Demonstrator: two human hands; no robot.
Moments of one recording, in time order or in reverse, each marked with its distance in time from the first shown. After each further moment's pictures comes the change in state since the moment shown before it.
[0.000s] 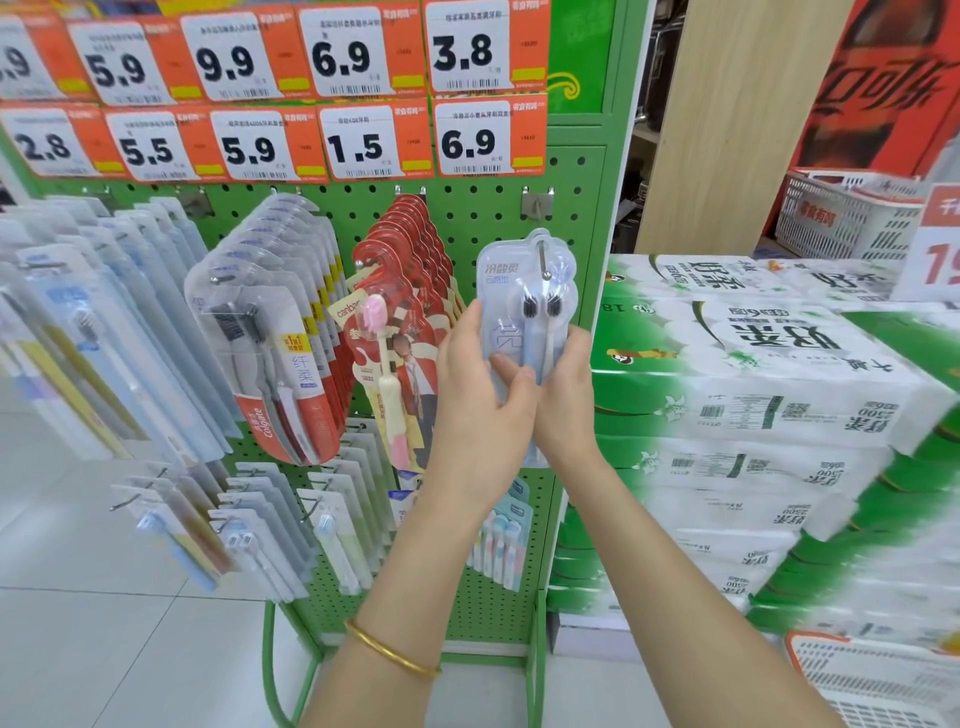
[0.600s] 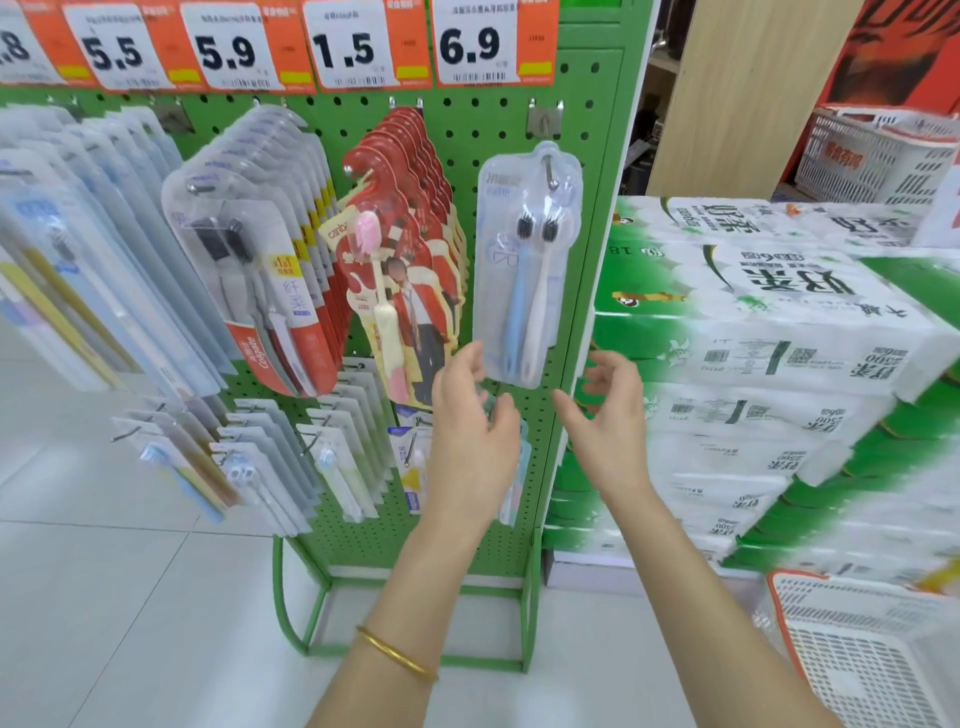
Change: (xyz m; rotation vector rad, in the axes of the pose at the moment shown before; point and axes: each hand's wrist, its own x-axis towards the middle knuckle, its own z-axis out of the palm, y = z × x) left_hand -0.054 -0.046 0.009 0.018 0.014 -0.159; right_hand -0.061 0.066 -0.043 -0.198 0.004 0.030
